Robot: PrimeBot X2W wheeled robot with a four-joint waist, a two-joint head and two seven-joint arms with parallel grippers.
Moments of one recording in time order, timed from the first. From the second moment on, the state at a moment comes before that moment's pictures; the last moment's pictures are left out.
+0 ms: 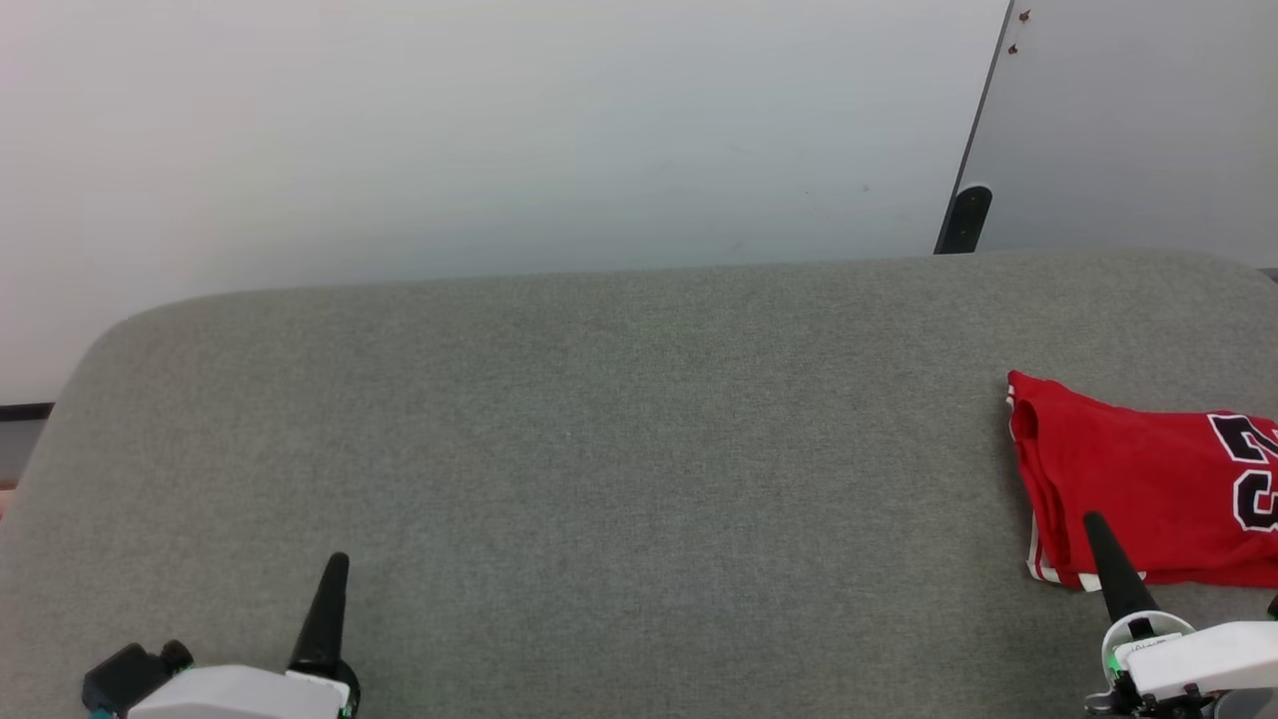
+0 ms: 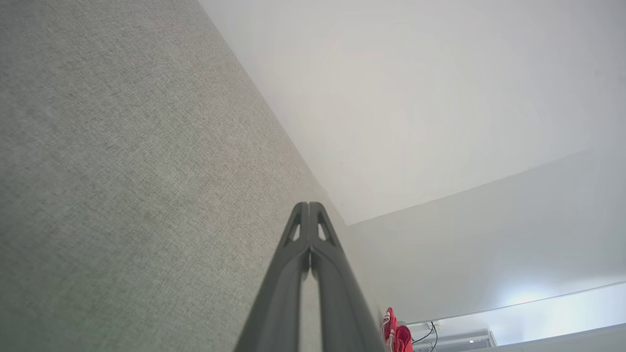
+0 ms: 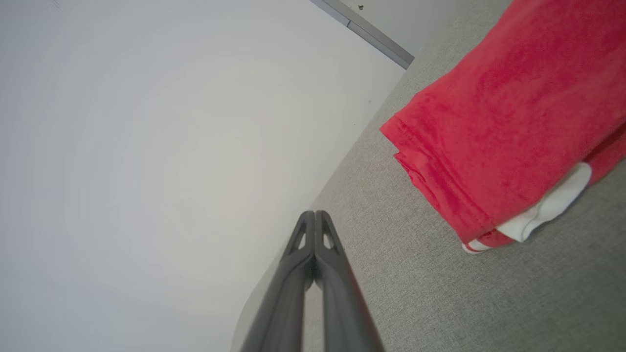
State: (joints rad) left arm 0.01 0.16 0.03 0.18 -1.25 -0.07 -0.01; right arm -0.05 -0.12 -0.07 0.21 1.18 0.13 0.06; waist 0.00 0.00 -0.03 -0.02
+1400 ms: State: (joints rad) left arm -0.08 0.08 0.09 0.23 -1.51 -0.11 0.08; right arm -0.09 -0.07 -0.10 0.24 1.49 0.13 0.10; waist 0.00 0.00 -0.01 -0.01
